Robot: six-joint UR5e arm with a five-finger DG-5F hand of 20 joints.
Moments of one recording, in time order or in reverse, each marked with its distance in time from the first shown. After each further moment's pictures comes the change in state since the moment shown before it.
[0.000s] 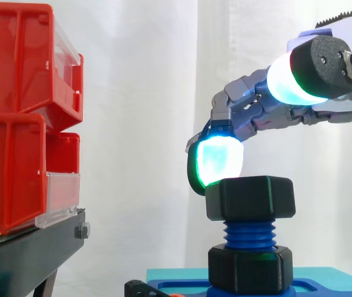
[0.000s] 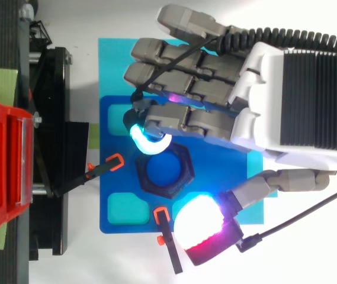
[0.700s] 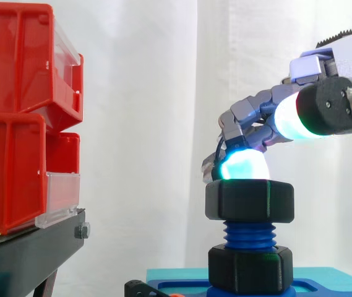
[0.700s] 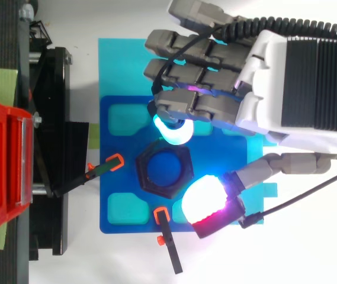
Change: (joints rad) arm -0.017 0.000 0.000 -0.054 -0.005 -0.002
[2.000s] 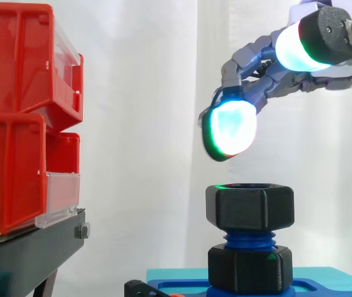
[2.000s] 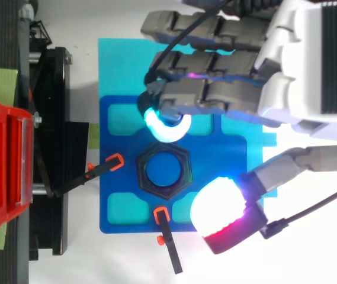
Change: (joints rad) arm -0.024 0.023 0.059 -0.023 -0.066 -0.020
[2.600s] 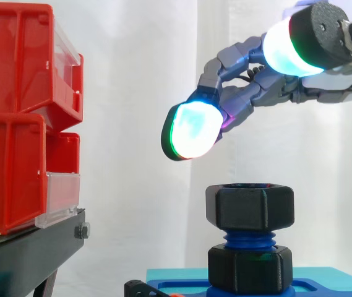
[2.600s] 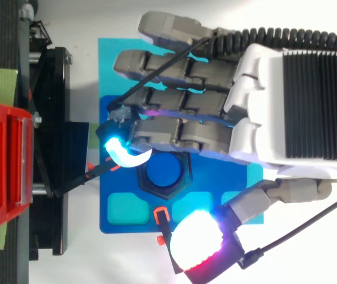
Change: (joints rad) arm 0.030 -0.026 -0.045 0.130 0.000 0.006
